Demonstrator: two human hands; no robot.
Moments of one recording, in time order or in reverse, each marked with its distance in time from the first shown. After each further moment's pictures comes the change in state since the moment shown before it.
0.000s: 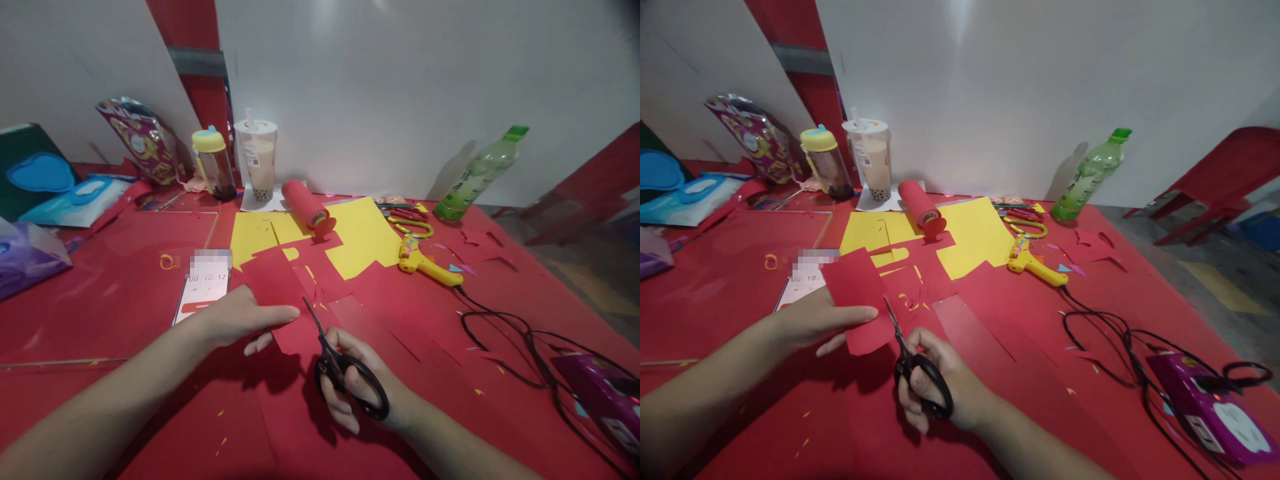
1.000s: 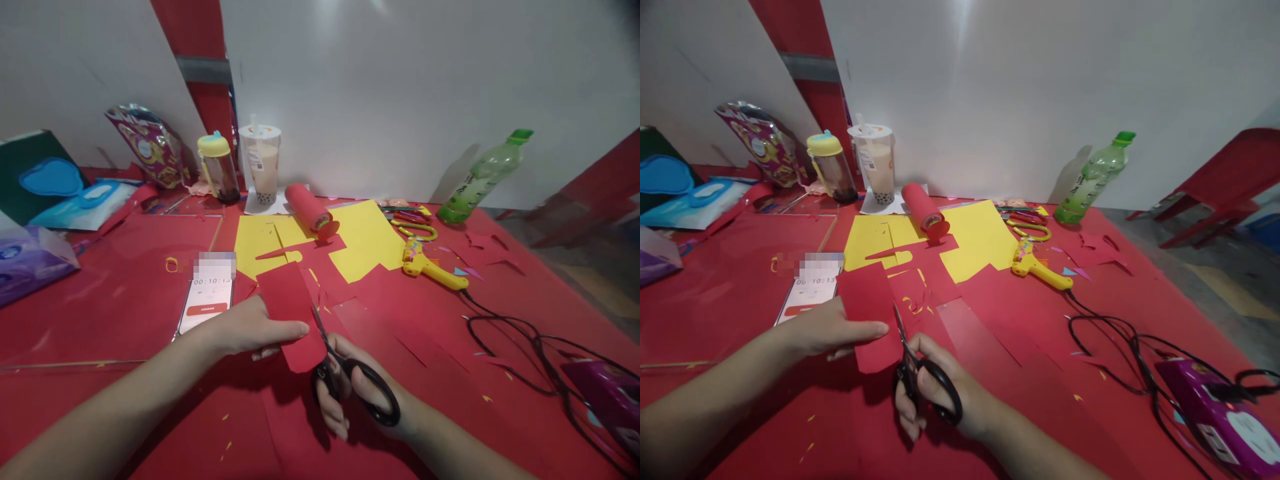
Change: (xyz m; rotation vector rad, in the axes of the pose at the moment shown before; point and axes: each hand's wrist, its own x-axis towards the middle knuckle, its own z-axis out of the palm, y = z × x) left_hand -0.001 0.025 0.014 -0.033 -0.028 -0.057; right_hand 0.001 0.005 0.000 -0.003 -0.013 -0.006
